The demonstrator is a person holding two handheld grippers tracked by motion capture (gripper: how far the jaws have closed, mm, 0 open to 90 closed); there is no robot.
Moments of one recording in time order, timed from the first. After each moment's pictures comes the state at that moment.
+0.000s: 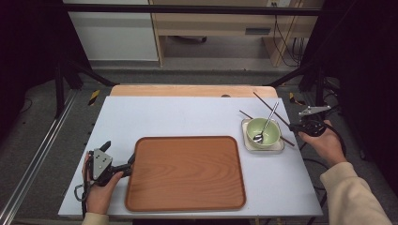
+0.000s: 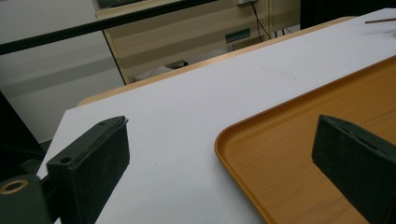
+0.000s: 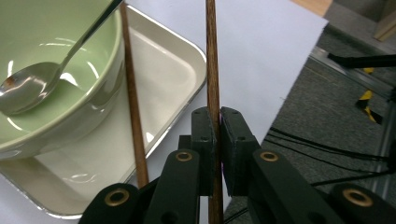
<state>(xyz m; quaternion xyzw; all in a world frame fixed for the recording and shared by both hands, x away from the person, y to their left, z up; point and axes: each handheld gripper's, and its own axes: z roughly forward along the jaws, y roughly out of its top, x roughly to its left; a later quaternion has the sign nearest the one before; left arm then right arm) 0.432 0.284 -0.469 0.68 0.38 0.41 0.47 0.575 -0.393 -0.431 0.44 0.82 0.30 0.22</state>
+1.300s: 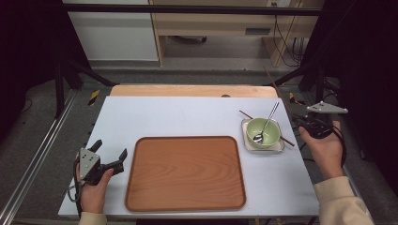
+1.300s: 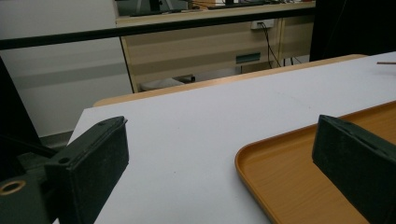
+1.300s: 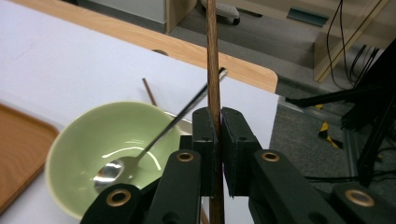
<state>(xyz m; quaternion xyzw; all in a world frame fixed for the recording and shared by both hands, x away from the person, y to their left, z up) 0.430 0.305 -0.463 0.63 0.42 0.40 0.51 0.512 -0.343 -0.358 0.47 0.74 0.37 0.32</state>
